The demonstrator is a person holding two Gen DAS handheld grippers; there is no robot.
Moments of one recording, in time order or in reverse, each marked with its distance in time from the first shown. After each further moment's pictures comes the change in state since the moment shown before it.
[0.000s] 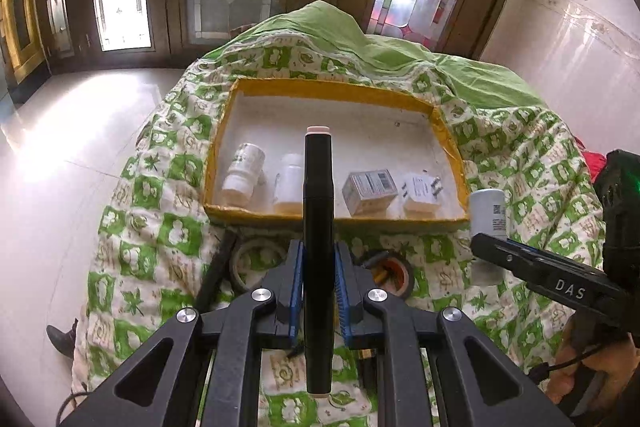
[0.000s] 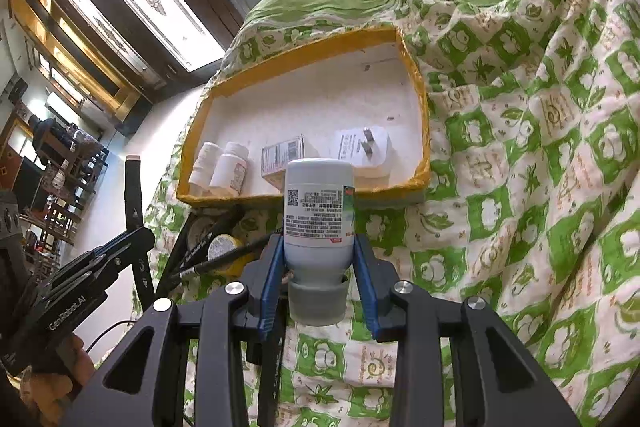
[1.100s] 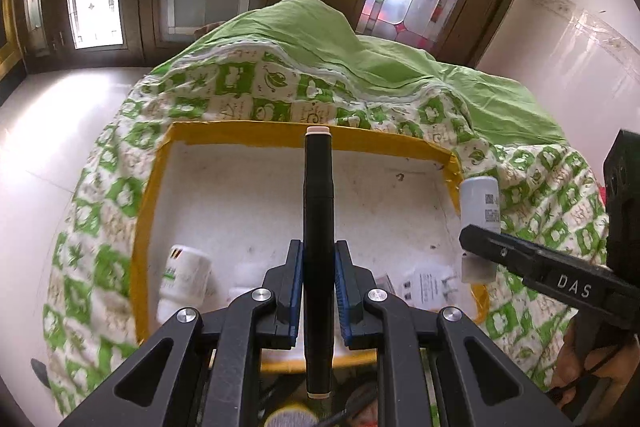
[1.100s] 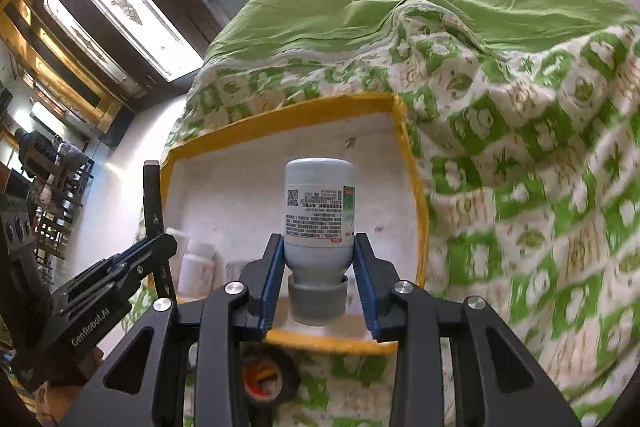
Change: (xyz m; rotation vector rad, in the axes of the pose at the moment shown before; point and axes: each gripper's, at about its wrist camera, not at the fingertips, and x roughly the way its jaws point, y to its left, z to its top) left arm 0.099 -0.016 0.091 0.003 0.043 -0.065; right arm 0.056 -0.018 0.109 0.026 0.022 -0.058
